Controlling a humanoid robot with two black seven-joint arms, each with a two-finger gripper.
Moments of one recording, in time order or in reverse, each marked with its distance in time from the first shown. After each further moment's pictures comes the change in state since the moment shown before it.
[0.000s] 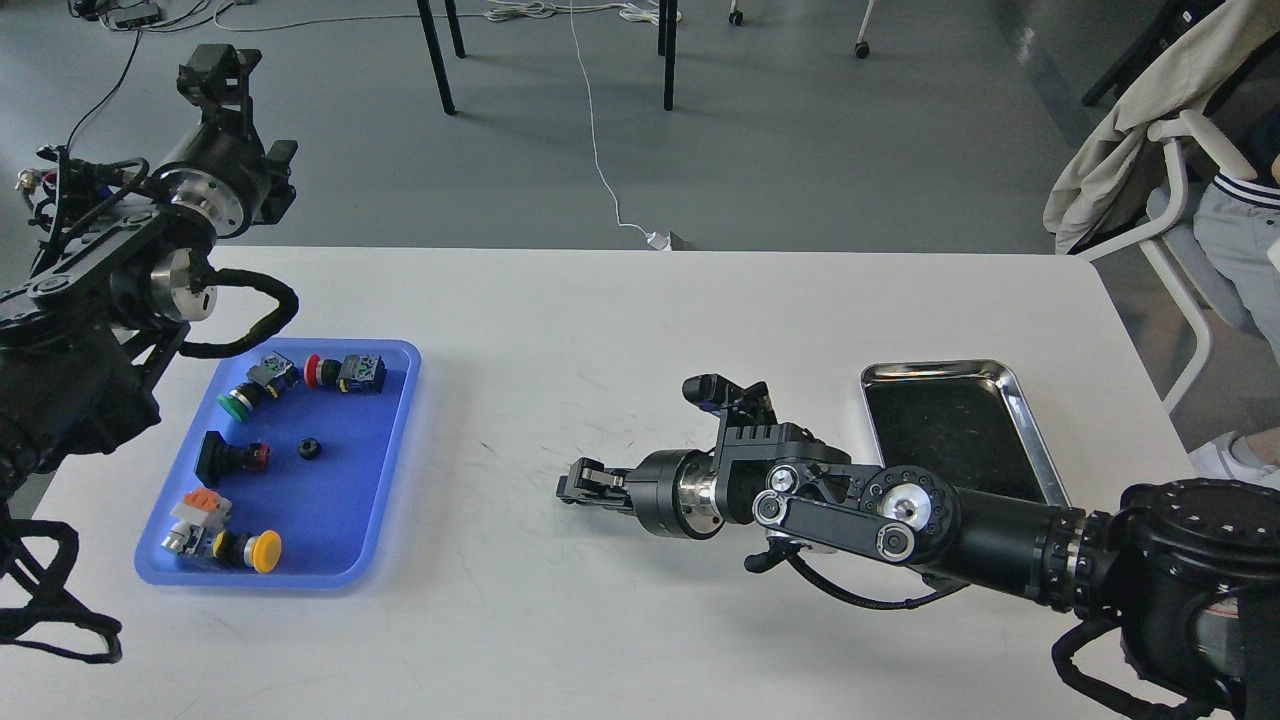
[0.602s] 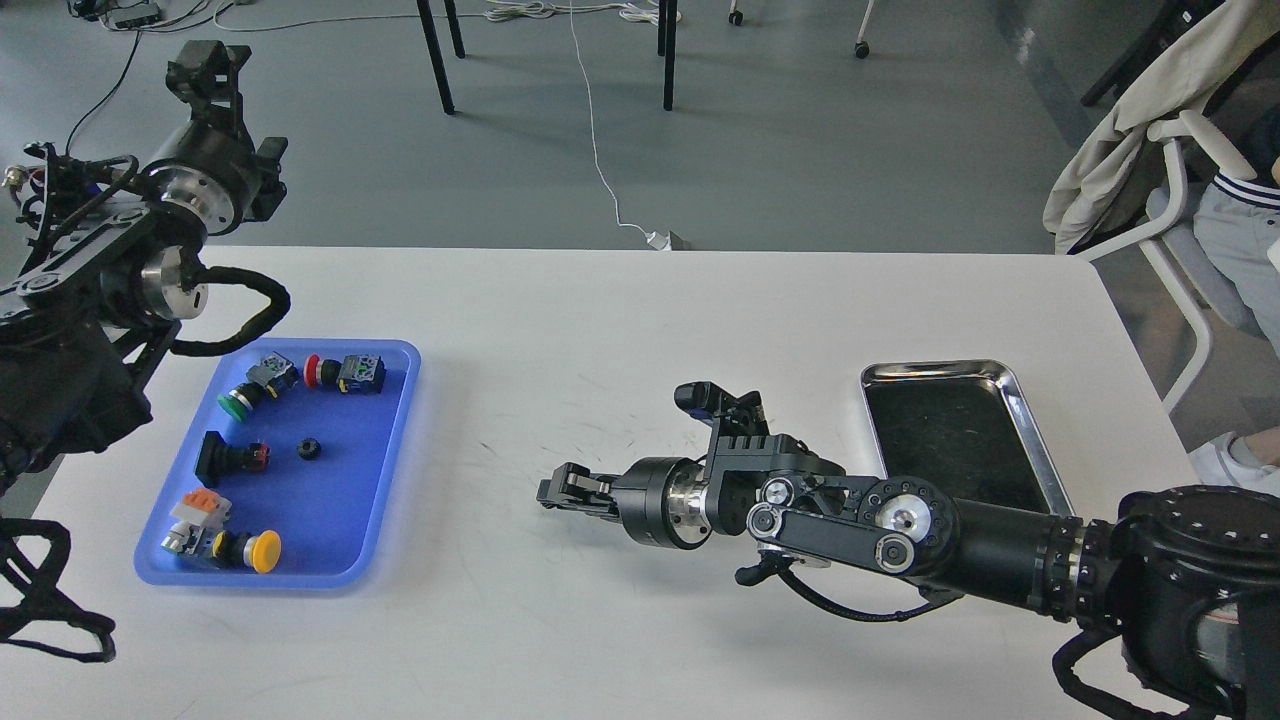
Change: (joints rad) left arm -0.001 0.009 0.000 0.000 0.000 -0.001 -0.001; right arm -0.014 0.000 0.004 0.055 0.009 -0.032 0.024
